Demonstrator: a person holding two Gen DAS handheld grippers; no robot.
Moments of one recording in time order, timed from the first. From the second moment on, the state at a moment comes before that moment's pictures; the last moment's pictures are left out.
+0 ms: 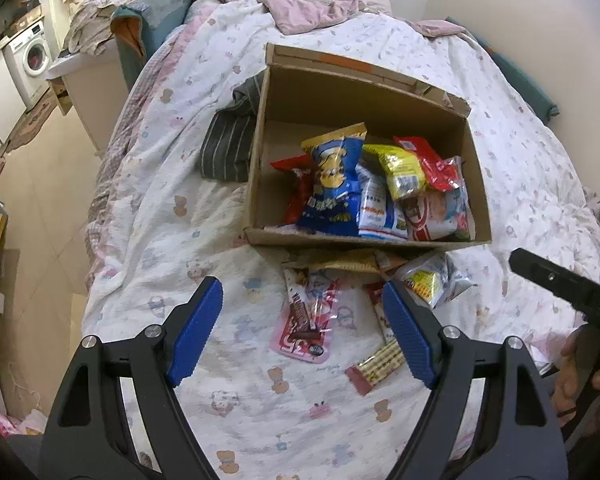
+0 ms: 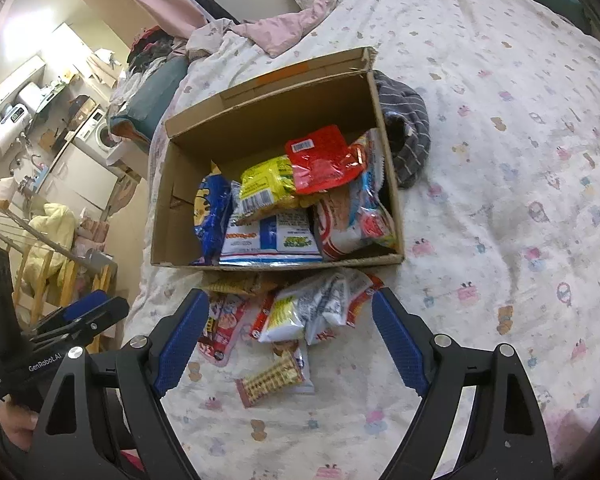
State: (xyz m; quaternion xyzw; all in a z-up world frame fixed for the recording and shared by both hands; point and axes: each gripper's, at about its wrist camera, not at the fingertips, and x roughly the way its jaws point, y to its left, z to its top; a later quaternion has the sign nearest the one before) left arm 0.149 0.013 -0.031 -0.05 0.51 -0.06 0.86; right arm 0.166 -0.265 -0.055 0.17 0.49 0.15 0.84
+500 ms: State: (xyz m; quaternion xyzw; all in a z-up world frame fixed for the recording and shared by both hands) left arm 0.168 0.021 -0.093 -0.09 0.60 -0.04 0.79; right arm 0.164 -0.278 -0.080 0.20 0.53 0.13 0.81
